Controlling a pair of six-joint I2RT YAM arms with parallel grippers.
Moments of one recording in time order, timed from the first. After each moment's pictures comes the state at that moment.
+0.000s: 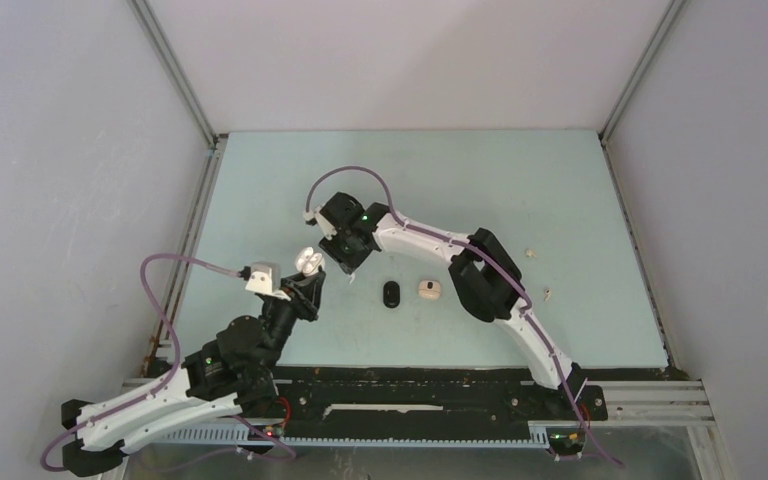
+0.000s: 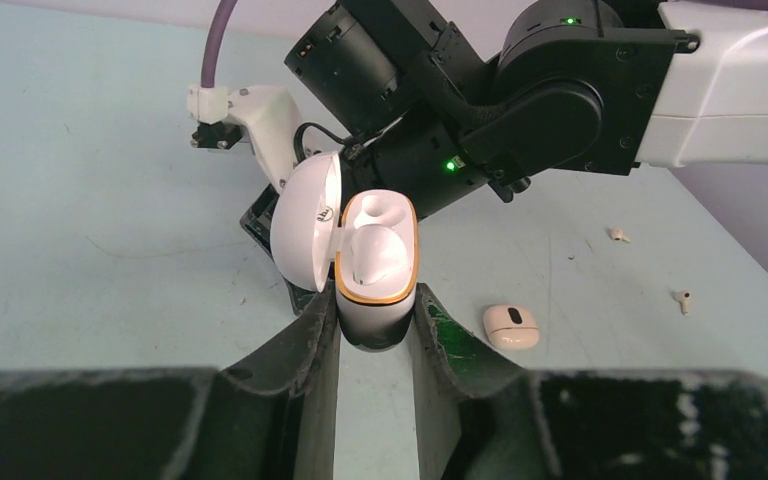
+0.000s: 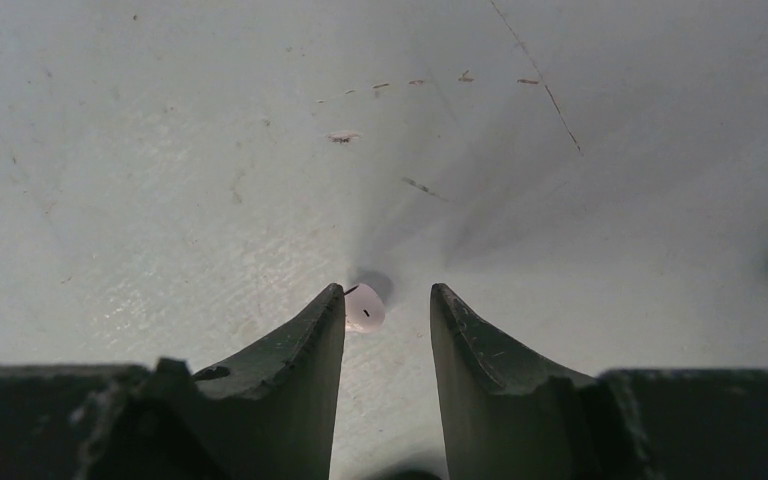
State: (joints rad) left arm -1.14 0.23 0.34 -0.09 -0.82 -0.30; right arm 0.93 2.37 2.00 -0.69 -0.08 0.01
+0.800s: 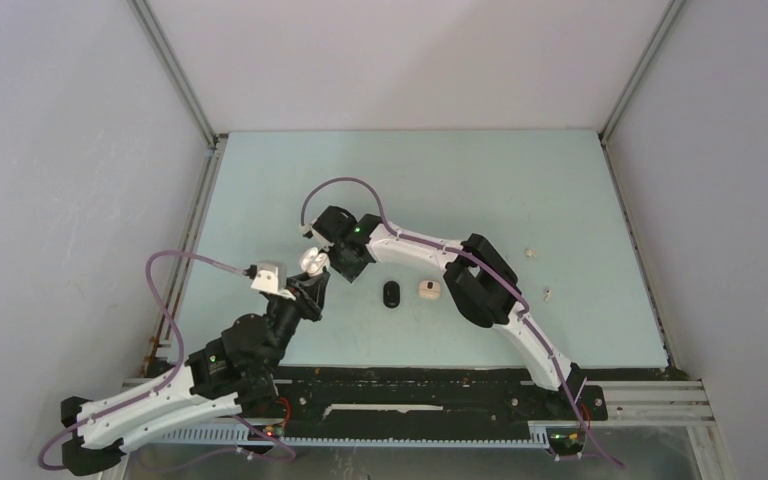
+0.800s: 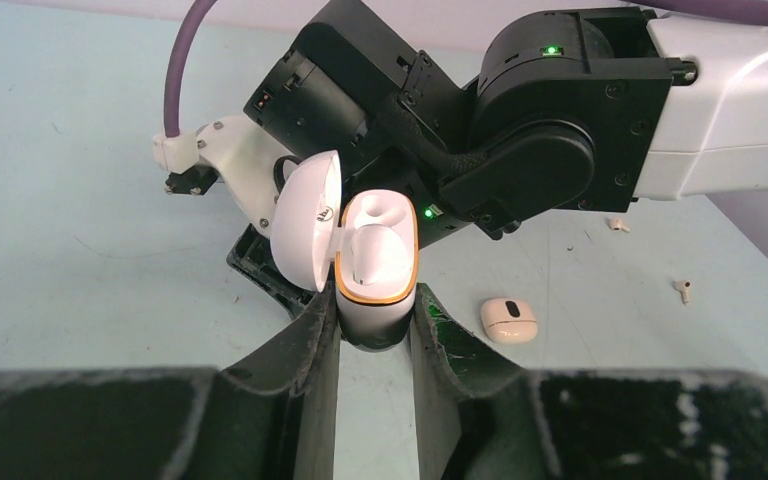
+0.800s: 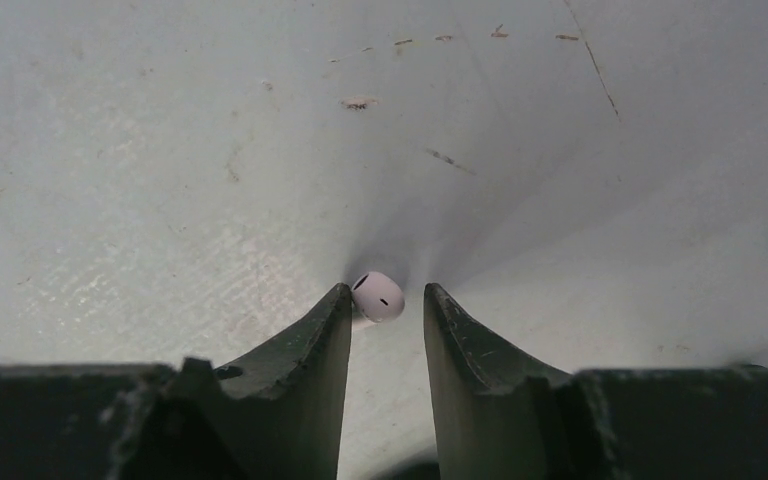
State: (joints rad) left arm -1.14 0.27 0.34 -0.07 -0.80 -0.30; right arm 0.98 2.37 1.97 -0.70 0.04 0.01
